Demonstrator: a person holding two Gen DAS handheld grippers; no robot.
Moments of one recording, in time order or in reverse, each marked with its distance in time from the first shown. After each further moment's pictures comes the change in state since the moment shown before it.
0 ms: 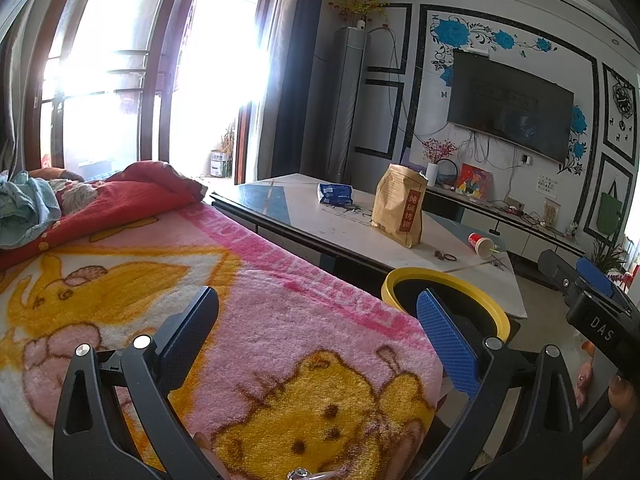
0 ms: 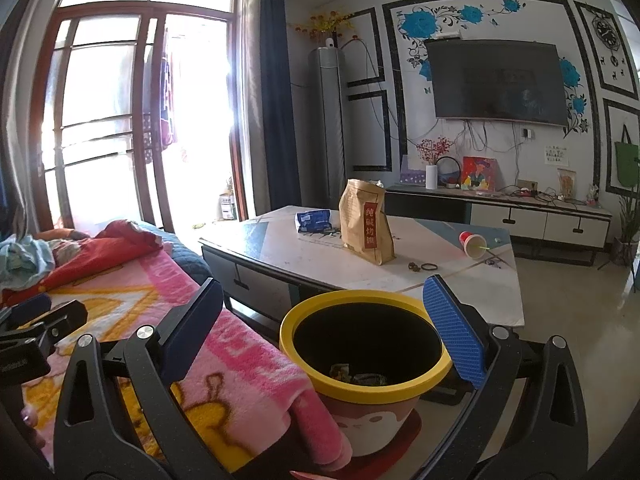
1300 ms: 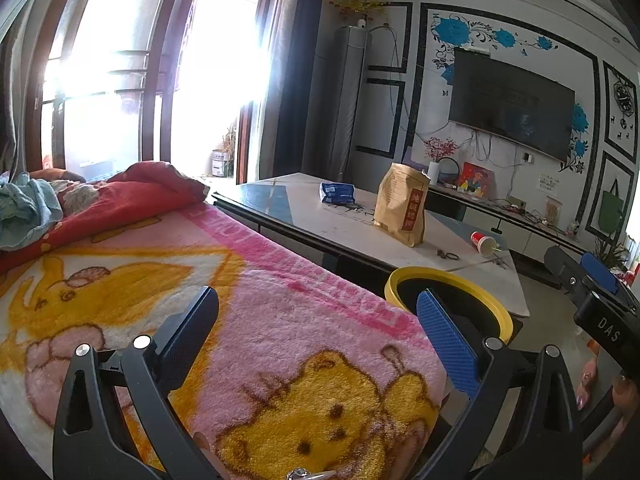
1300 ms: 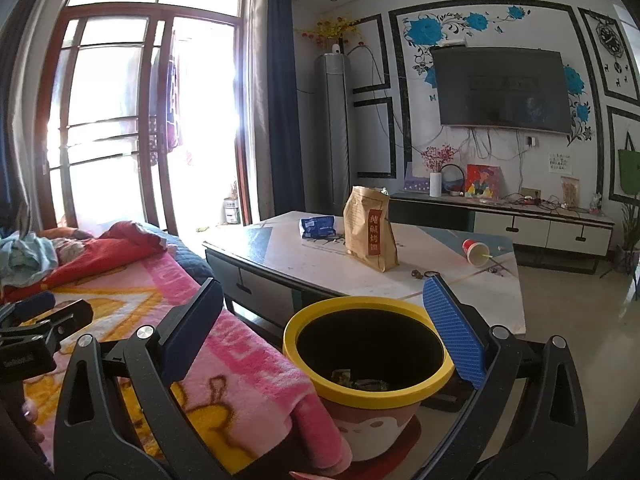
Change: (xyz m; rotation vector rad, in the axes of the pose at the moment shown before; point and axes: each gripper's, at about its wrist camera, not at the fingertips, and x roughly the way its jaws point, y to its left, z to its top) left arm 0.000 0.001 0.001 0.001 0.001 0.003; right arm -0.003 -0.001 0.000 -0.014 -0.024 0.017
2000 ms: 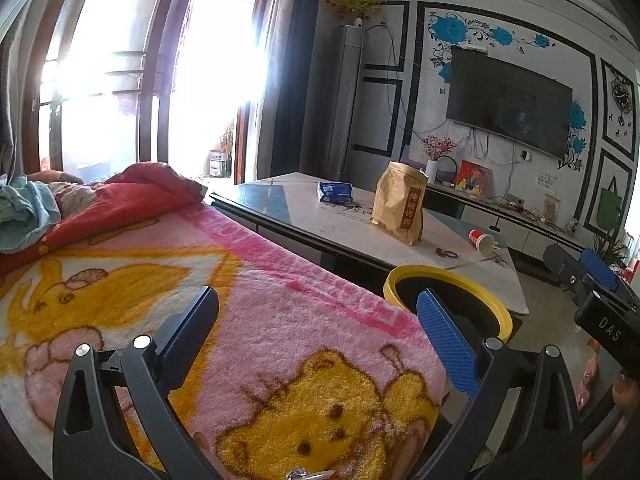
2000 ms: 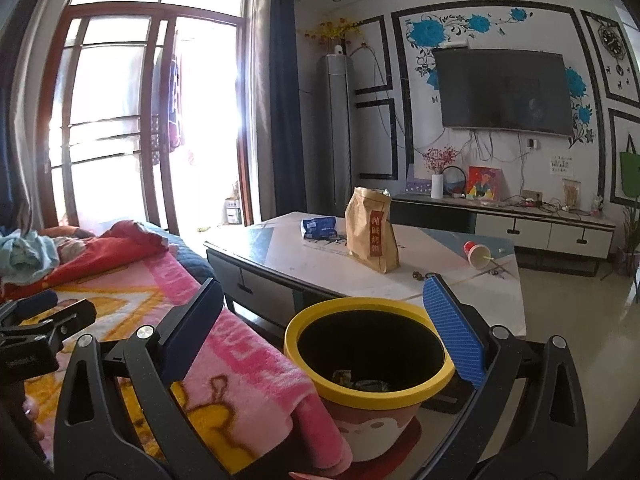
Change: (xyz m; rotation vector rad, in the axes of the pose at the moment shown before) left arm 0.000 0.001 -0.001 0.006 0.002 -0.008; right arm -0.001 0.001 0.001 -0.007 -0.003 0.005
